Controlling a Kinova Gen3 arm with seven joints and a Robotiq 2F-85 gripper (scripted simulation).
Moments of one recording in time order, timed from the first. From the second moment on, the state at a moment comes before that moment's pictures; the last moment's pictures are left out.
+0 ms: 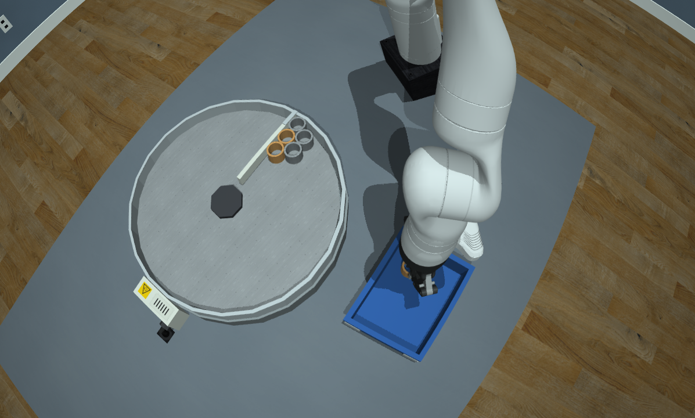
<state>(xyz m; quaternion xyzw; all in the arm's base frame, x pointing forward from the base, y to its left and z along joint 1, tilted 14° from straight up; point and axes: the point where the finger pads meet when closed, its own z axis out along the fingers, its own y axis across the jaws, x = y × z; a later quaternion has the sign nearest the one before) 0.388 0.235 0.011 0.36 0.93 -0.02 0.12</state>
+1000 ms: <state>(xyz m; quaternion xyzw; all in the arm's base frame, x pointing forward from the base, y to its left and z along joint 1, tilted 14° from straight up) 0.378 0.240 0.061 0.36 0.93 -0.02 0.12</state>
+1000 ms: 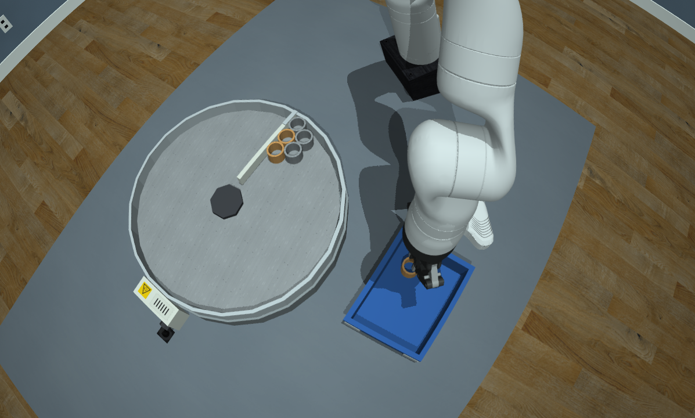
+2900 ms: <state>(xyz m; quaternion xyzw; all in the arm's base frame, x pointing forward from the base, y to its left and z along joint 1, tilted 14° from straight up) 0.368 0.246 0.108 0.36 0.93 -0.02 0.12</state>
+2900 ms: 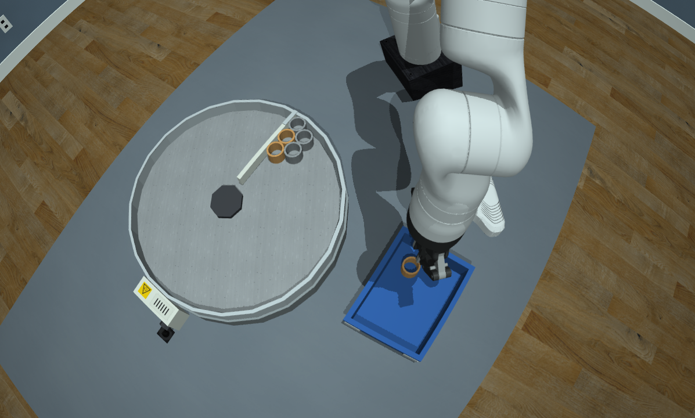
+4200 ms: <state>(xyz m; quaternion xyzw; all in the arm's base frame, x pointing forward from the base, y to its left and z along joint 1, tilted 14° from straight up) 0.365 0.198 0.109 0.35 0.93 -0.02 0.12</state>
